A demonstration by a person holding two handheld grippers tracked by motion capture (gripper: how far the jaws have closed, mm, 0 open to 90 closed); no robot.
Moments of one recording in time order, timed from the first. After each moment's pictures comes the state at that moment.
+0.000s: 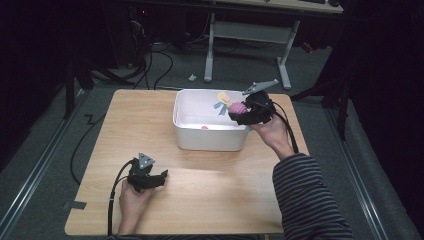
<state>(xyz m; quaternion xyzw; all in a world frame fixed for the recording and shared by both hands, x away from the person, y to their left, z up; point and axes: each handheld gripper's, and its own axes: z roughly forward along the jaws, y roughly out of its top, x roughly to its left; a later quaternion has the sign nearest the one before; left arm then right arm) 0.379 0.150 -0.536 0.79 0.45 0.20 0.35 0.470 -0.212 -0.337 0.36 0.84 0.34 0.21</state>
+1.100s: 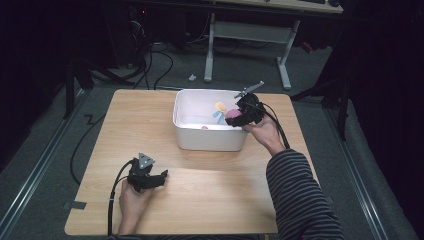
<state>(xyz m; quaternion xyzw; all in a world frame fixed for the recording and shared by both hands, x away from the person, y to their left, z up) 0.379 0.150 -0.536 0.79 0.45 0.20 0.35 0.505 -0.205 -0.377 0.39 0.86 0.28 0.15</state>
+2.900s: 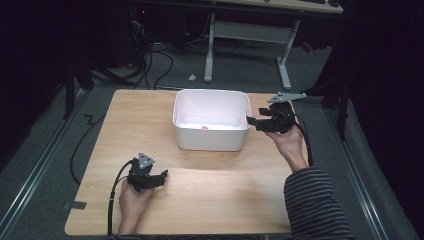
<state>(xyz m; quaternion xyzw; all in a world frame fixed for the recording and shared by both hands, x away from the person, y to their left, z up) 0.379 0.150 -0.536 0.79 0.46 0.20 0.36 0.444 -0.272 -0.355 0.42 0.79 0.40 0.21</state>
